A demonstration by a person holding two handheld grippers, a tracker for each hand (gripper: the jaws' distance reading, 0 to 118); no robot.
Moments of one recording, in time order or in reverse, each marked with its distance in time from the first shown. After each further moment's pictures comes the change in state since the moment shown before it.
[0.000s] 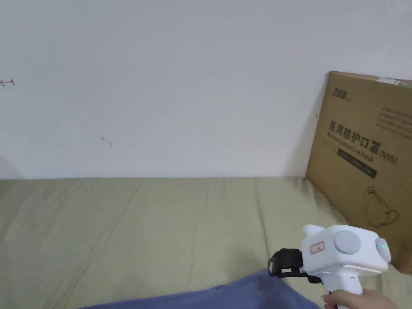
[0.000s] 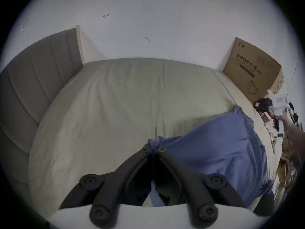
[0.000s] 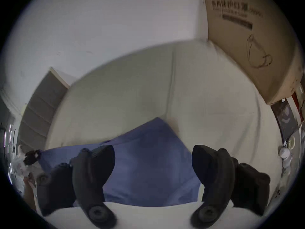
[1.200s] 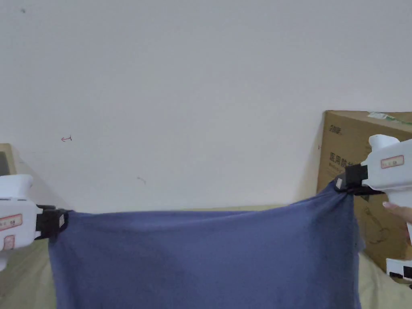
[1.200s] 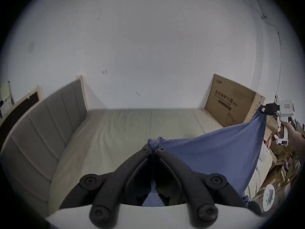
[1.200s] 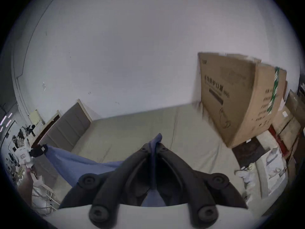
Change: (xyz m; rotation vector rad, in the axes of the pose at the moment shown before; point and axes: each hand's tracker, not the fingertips) left arm 0.047 0.106 0.233 0.379 -0.046 -0.051; right arm -0.058 -0.022 0.376 0.524 0.077 0.088
